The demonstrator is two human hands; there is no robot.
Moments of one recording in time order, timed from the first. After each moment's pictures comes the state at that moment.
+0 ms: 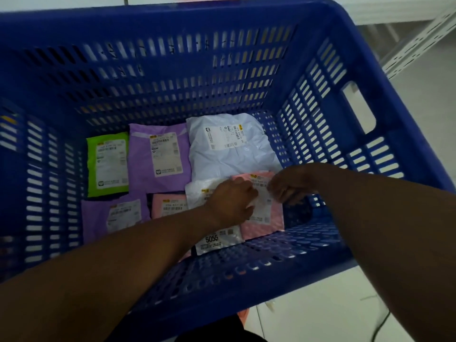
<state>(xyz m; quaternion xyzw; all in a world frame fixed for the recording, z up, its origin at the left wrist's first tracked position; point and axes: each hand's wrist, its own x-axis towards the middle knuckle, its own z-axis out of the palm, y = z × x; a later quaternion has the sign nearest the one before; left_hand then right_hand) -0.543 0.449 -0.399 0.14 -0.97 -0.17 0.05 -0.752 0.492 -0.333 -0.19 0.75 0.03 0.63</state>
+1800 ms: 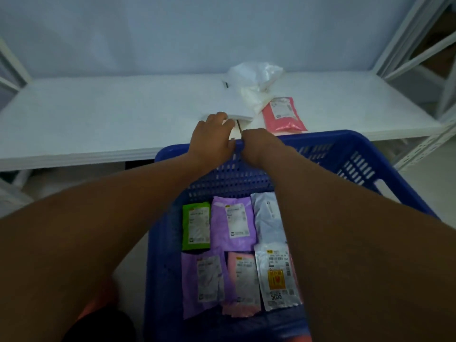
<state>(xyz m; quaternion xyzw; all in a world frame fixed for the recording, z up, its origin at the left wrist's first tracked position) -0.401 0.198 -0.136 0.34 -0.91 0.02 0.24 -0.516 0.283 -0.082 -0.58 0.81 0.01 0.12</state>
